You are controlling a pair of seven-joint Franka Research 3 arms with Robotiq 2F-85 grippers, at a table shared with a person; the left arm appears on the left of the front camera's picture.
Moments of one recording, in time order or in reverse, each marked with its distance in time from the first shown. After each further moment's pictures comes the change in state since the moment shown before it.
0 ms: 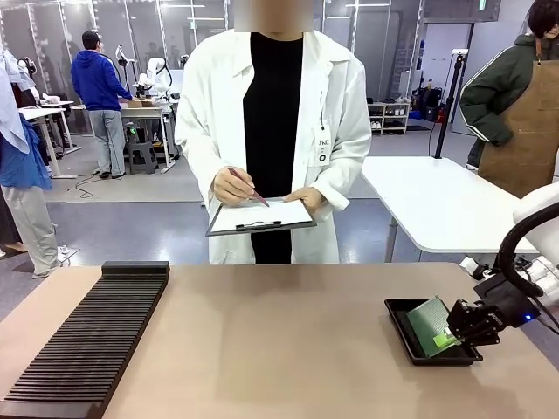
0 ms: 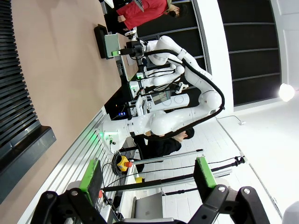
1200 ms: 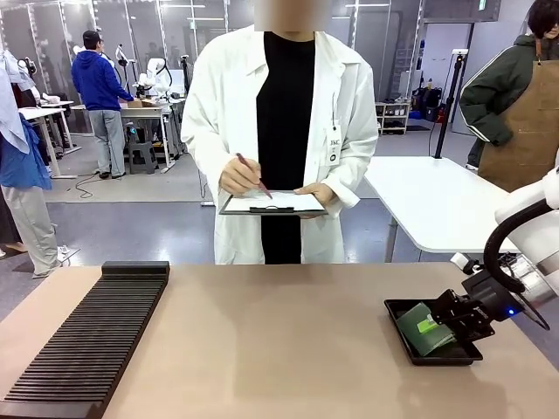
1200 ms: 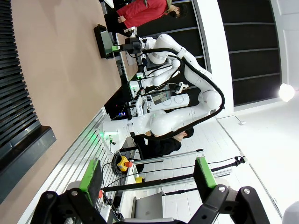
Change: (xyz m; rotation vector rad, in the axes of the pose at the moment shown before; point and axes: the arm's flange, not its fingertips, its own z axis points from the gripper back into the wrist) left arm 0.000 0.000 0.000 0.000 0.000 0.000; right arm 0.017 0.008 -0.012 -0.046 -0.061 -0.012
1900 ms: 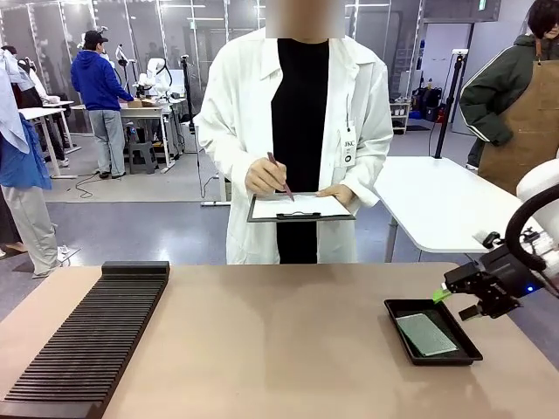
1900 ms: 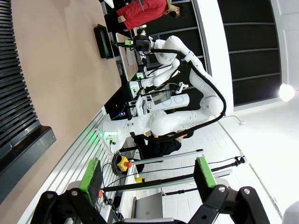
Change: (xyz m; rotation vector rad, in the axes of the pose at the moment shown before) left arm 0.000 0.000 0.000 0.000 0.000 0.000; right arm 0.006 0.022 0.056 -0.052 -0.126 0.052
